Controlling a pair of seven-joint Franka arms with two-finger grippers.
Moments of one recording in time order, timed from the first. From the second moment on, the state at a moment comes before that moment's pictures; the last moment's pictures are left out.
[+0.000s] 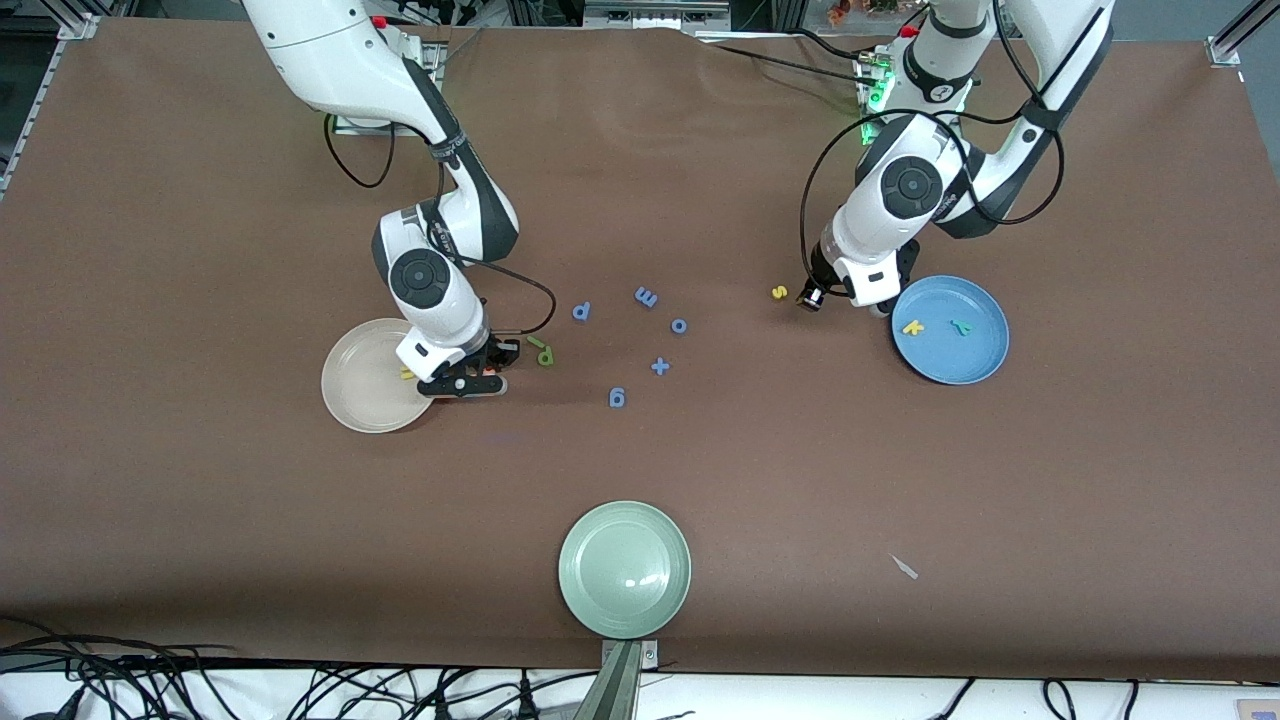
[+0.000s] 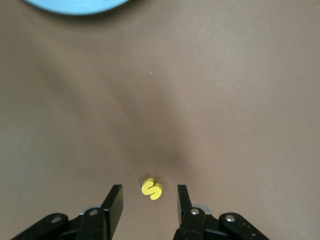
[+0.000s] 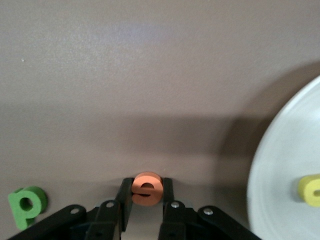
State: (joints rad) left arm 0.36 0.28 -0.84 -2.38 0.10 2.50 -1.69; right arm 0.60 0.58 -0.15 -1.96 0.10 2.52 0.32
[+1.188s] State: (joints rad) left arm 0.31 0.44 -0.81 -2.38 0.39 2.59 -1.95; right arm 0.54 0.34 -0.25 -2.07 0.12 2.27 0.08
